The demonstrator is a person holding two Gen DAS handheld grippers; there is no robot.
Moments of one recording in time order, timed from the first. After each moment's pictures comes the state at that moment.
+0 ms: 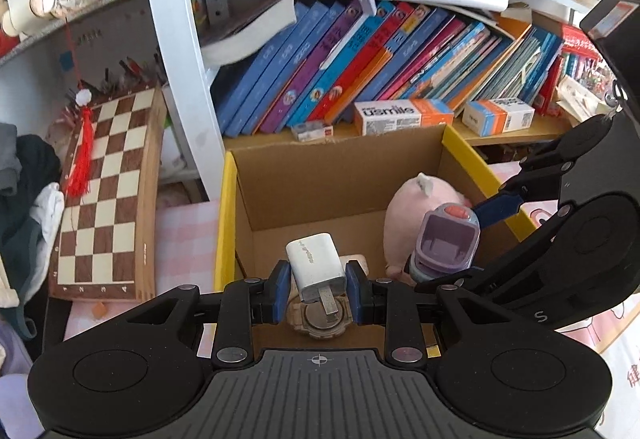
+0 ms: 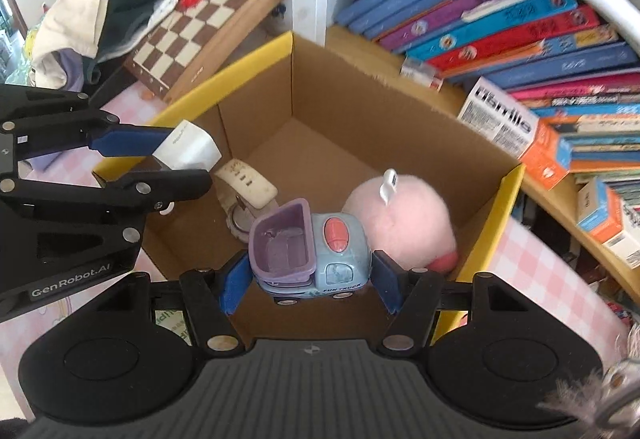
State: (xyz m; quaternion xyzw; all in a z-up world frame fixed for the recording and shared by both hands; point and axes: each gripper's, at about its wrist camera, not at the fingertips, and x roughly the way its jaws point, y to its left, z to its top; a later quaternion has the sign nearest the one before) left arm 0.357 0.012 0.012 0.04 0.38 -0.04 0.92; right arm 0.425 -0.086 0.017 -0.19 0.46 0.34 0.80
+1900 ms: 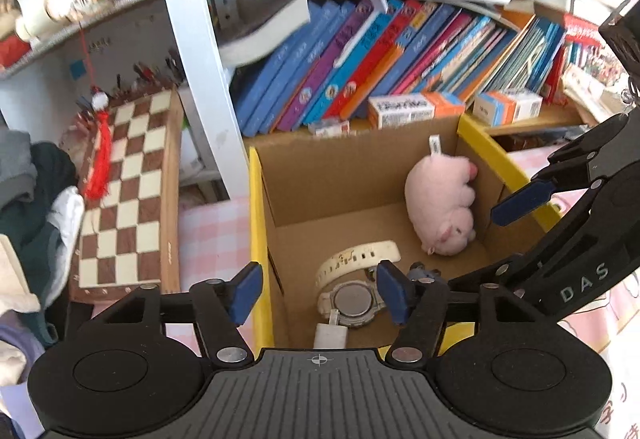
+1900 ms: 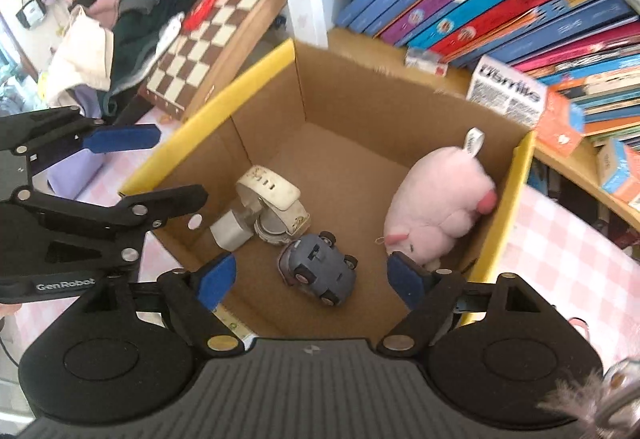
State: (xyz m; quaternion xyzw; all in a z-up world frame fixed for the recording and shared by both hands) left arm 0.339 0.029 0.020 0.07 0.36 -0.04 0.93; right arm 0.411 -0.107 0.026 -0.11 0.46 0.35 0.81
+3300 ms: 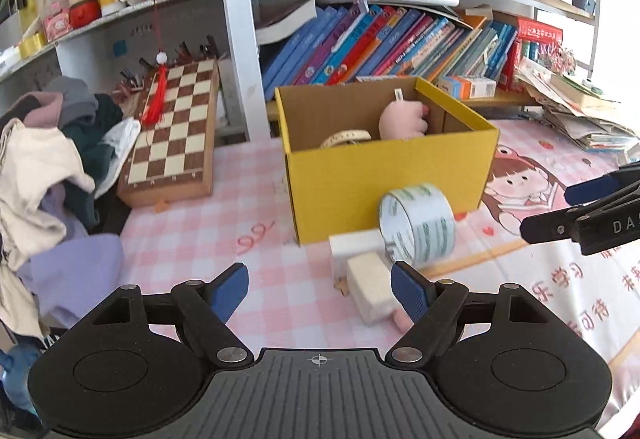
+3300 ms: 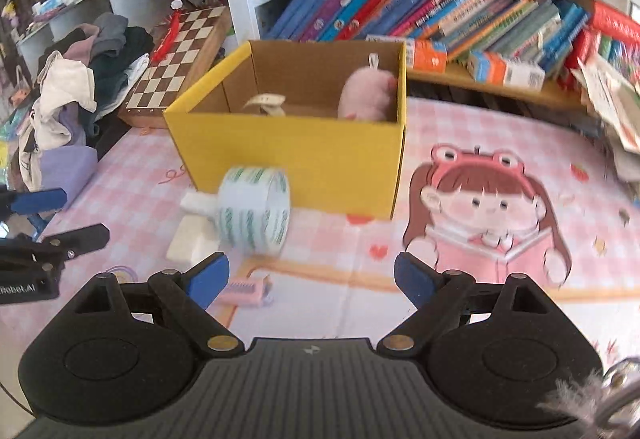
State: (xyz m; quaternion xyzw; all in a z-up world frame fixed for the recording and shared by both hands) left arm 0.160 0.061 -0.004 0.05 0.34 -0.05 0.94; right arm 0.200 -0.160 0.002 -0.02 0.39 0.19 0.90
